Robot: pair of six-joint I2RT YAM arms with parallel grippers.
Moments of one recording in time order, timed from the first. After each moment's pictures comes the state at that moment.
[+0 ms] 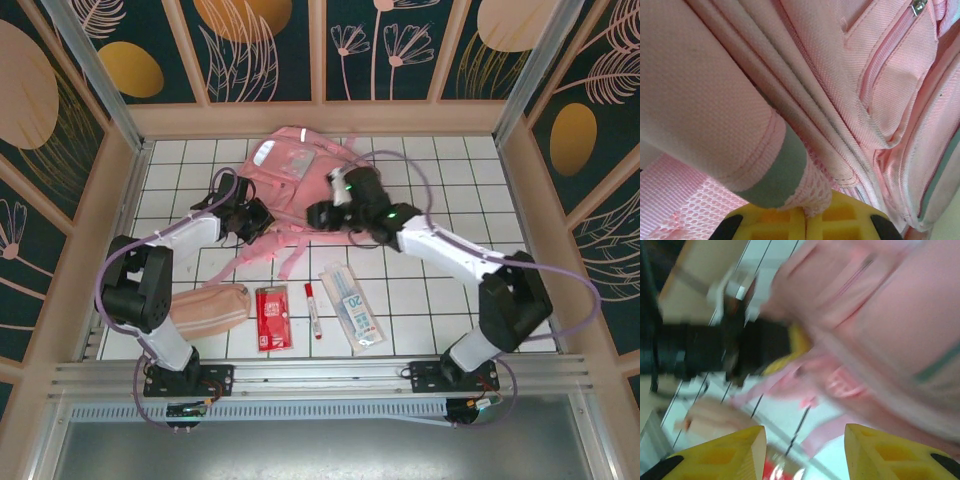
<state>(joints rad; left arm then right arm) -0.31 1.69 1.04 -0.28 0.31 -1.11 0.72 1.58 1.15 -0.22 -0.32 0.50</state>
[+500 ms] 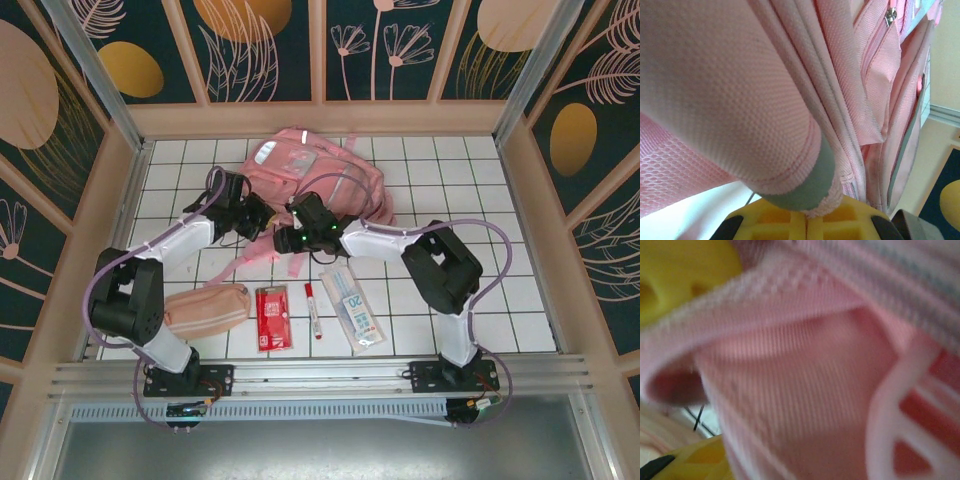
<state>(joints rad) -0.31 1.61 1.02 -0.26 0.38 -1.28 0.86 1.97 1.31 -0.14 -0.13 0.55</state>
